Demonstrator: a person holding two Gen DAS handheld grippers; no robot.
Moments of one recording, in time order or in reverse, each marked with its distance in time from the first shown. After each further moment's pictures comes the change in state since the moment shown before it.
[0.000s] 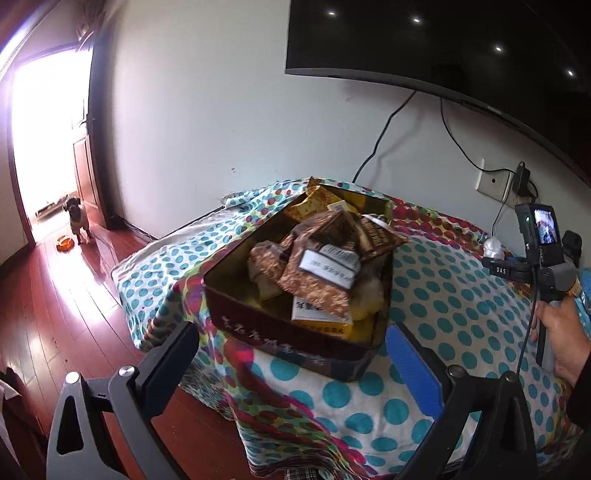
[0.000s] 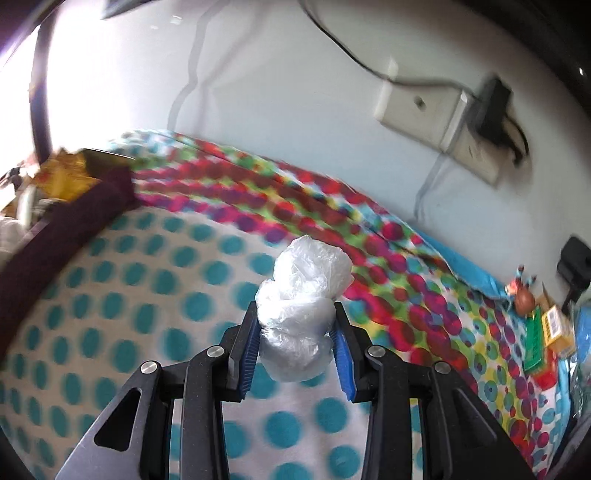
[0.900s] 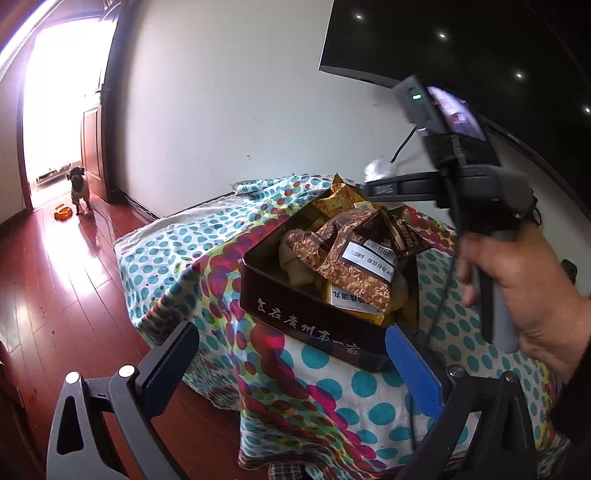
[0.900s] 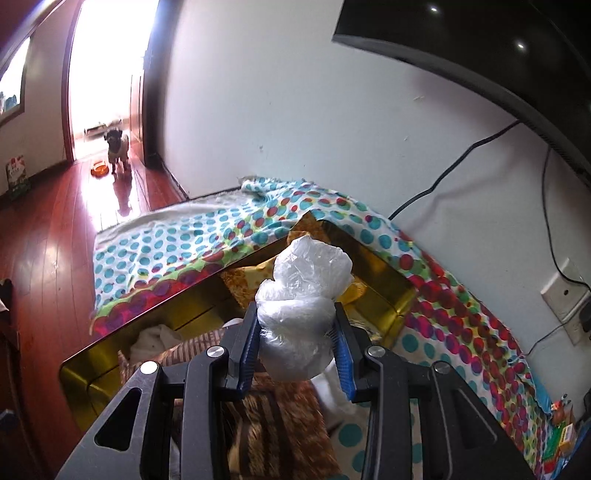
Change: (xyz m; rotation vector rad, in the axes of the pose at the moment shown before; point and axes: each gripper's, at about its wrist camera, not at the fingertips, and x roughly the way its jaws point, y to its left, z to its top) left arm -0.001 0.039 -0.008 -0.112 0.025 -0.039; right arm -0.067 0.249 0.079 -0.305 -0.095 0.253
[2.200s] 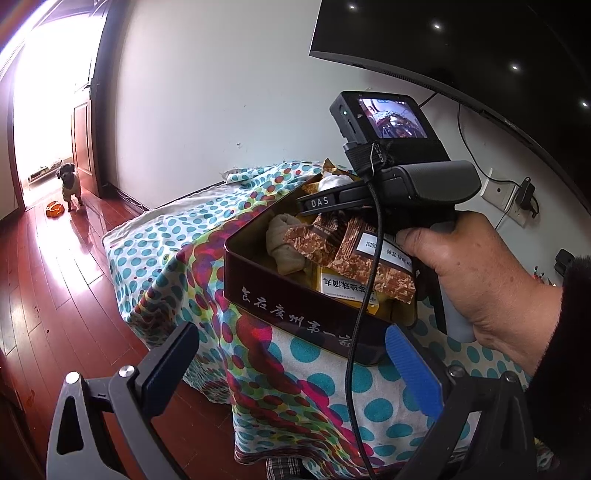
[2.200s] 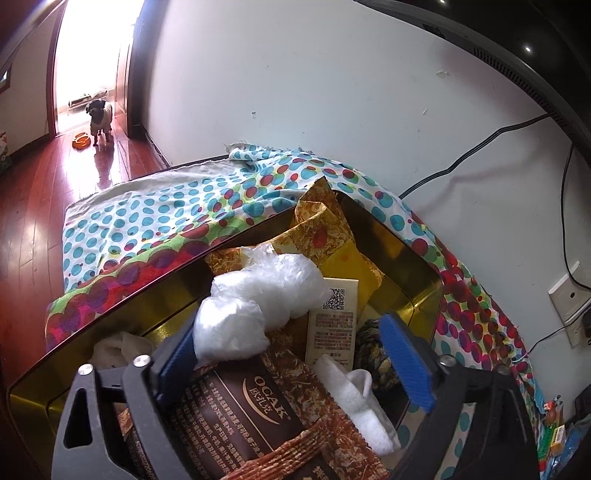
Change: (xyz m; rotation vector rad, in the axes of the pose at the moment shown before) left arm 0.014 -0.003 -0.004 0.019 0.034 -0.019; right arm 0.052 0.020 -0.001 -0.029 0.093 -0.086
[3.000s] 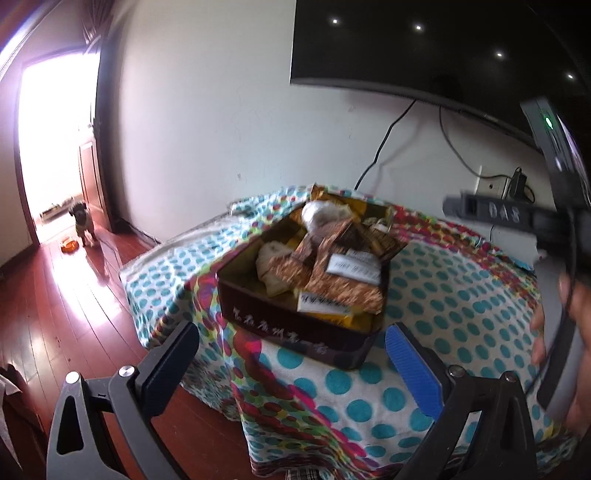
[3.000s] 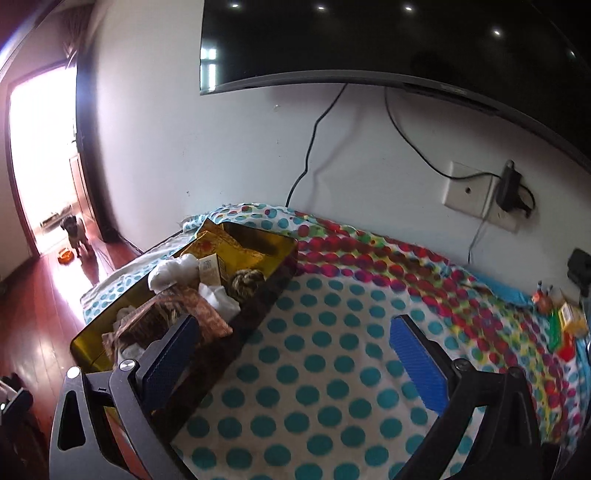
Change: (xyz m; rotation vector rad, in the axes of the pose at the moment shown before) left arm -0.037 -0.042 -0.003 0.098 -0.107 0.081; right arm -0.149 -0.122 -0.117 0.411 -0.201 -0.010
